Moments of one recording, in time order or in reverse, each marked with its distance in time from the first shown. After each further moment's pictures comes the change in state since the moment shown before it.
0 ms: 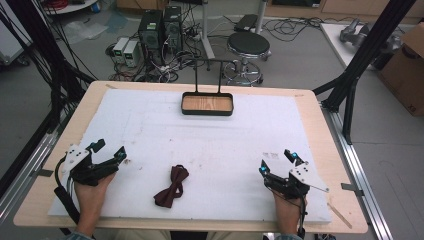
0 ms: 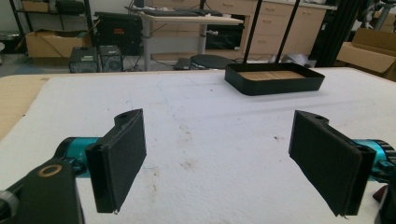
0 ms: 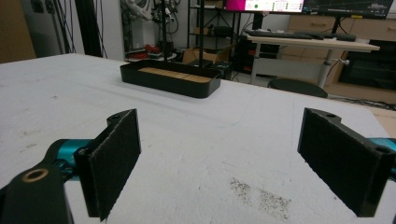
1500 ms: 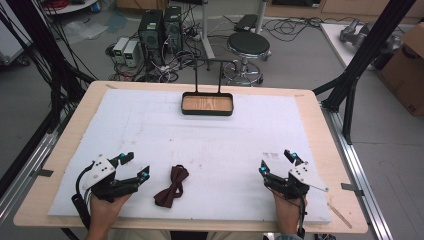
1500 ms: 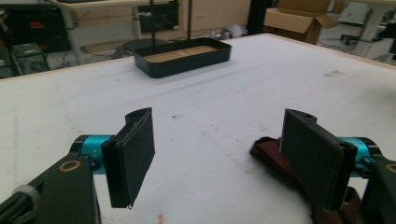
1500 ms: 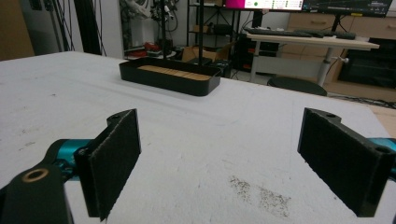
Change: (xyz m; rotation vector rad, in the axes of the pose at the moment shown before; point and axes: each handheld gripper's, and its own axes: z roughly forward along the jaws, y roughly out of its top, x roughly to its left) left arm -0.071 0.001 -0.010 0.098 -0.289 0.122; right arm 0.000 0.000 0.000 0.009 -0.002 -0.001
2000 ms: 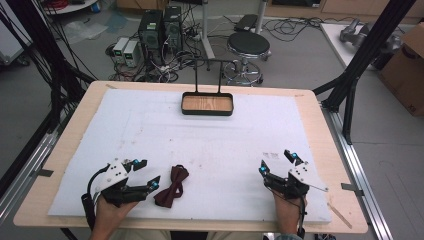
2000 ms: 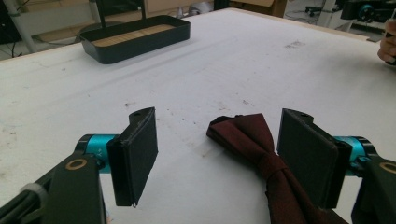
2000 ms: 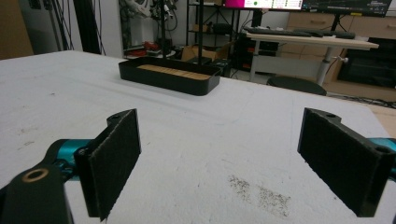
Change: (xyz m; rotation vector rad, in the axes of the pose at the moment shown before) left arm -0.015 -0.002 0.010 0.082 -0.106 0.050; right arm 0.000 0.000 0.000 0.004 -0.001 -0.001
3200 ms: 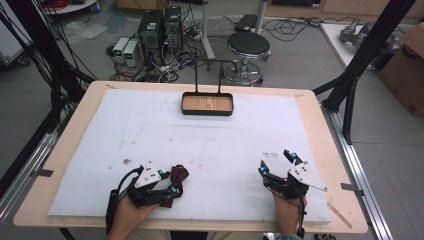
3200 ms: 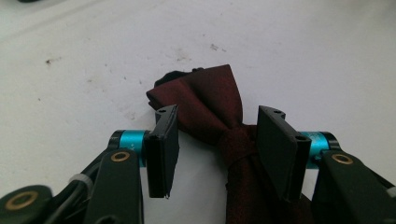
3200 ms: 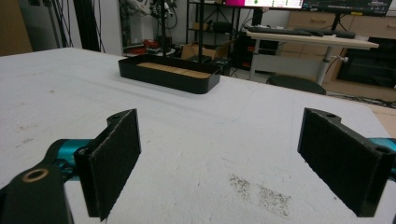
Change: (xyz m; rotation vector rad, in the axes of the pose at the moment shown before) left arm -0.031 -0.003 0.051 0.290 -0.049 0.034; right arm 0.001 0.000 0.001 0.006 -0.002 -0.013
